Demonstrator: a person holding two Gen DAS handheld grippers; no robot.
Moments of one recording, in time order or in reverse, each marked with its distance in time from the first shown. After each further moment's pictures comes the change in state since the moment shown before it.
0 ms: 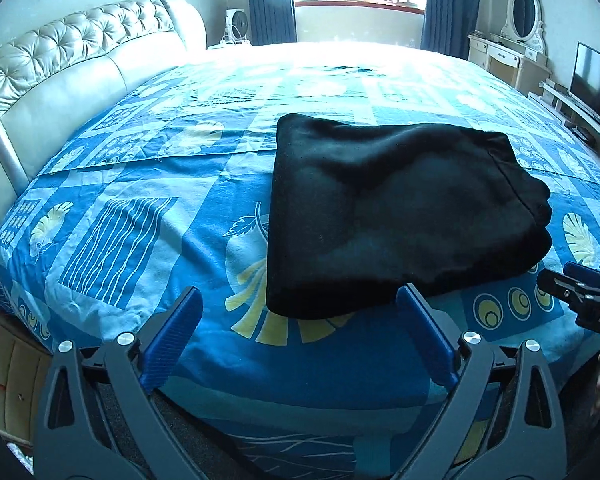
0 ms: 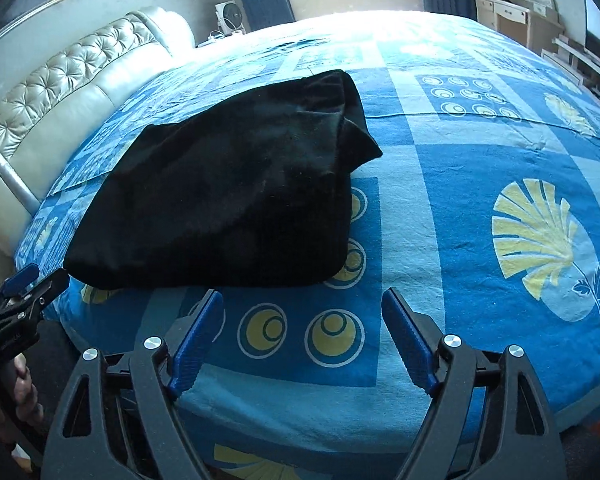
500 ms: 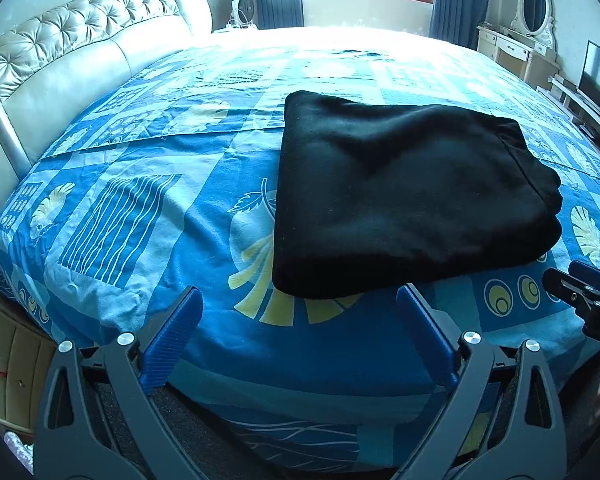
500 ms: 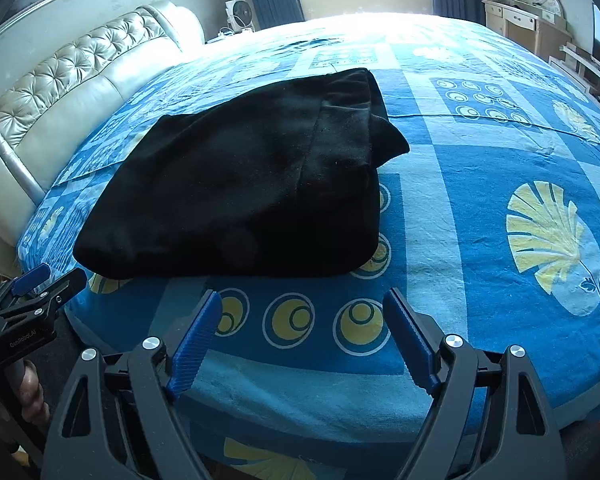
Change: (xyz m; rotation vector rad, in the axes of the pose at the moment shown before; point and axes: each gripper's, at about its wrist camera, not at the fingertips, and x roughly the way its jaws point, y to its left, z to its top) left arm 0.008 0.000 -0.008 -0.001 0.060 0.020; right arm 0.001 0.009 -0.011 0.001 0.016 0.003
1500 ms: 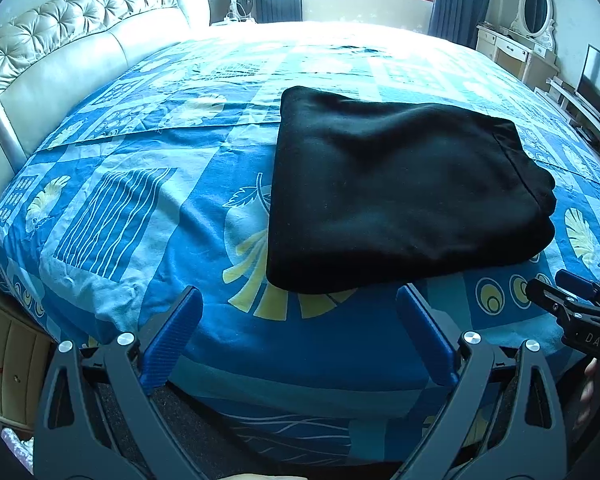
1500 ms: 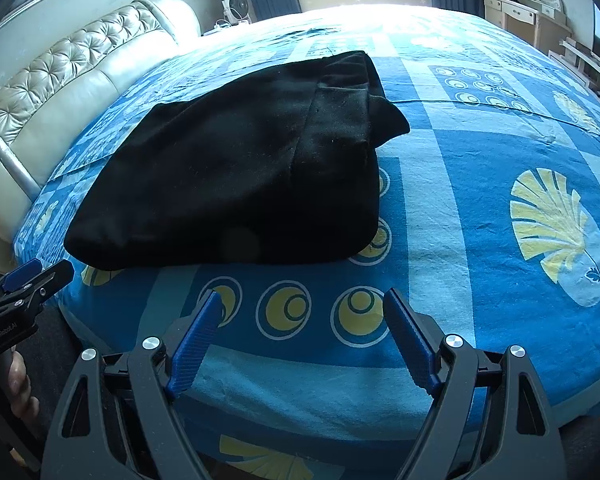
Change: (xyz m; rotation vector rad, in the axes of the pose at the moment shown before) left arm -0.003 -0.001 0.001 -0.013 0.027 -0.025; right arm 0.007 0.003 -0.007 0.001 0.030 -0.004
